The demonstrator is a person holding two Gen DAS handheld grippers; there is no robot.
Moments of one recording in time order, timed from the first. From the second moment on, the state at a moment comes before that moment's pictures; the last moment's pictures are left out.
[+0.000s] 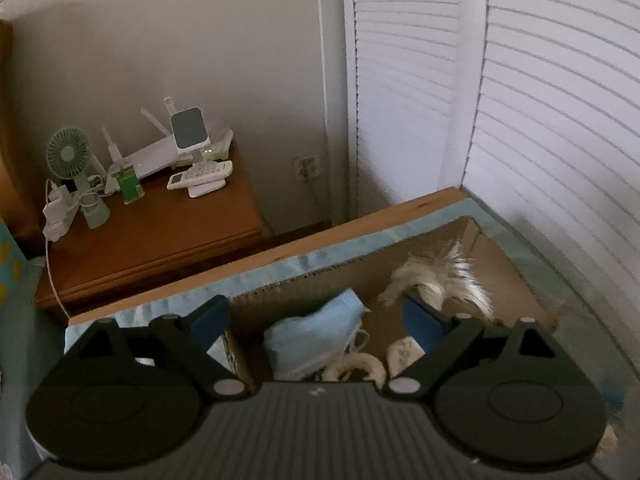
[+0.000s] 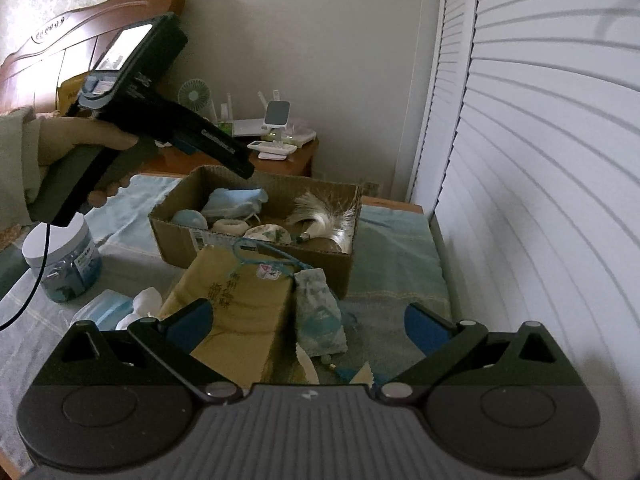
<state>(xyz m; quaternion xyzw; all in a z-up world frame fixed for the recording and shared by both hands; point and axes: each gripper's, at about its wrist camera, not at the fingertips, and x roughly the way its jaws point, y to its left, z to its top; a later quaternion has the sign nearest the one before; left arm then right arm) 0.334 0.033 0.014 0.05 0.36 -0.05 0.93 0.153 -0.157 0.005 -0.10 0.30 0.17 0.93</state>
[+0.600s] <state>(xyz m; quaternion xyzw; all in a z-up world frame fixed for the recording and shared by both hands) 0.201 0.023 0.037 0.05 0.32 -0.10 0.94 0.120 -0.165 -0.012 -0.10 0.32 0.15 0.93</state>
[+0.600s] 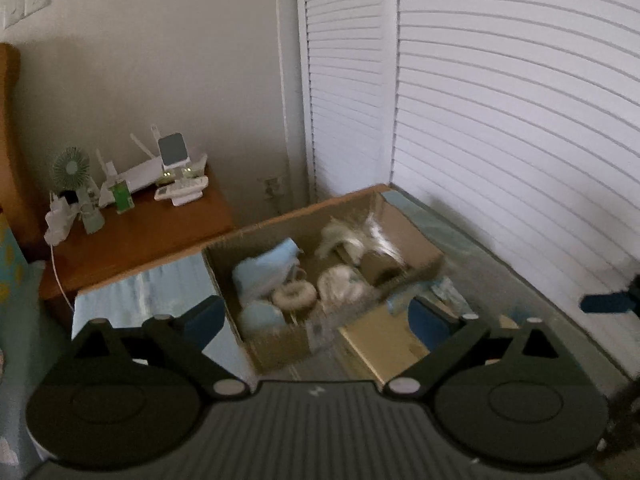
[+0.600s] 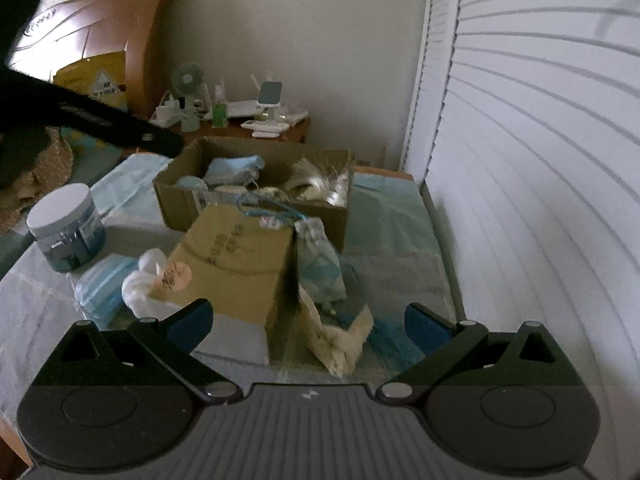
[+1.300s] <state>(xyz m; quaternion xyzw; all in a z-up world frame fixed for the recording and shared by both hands) 0.121 0.037 -0.046 0.01 0.37 -0.04 0.93 0.121 -0.184 -0.081 -0.09 0.41 0.10 0.90</state>
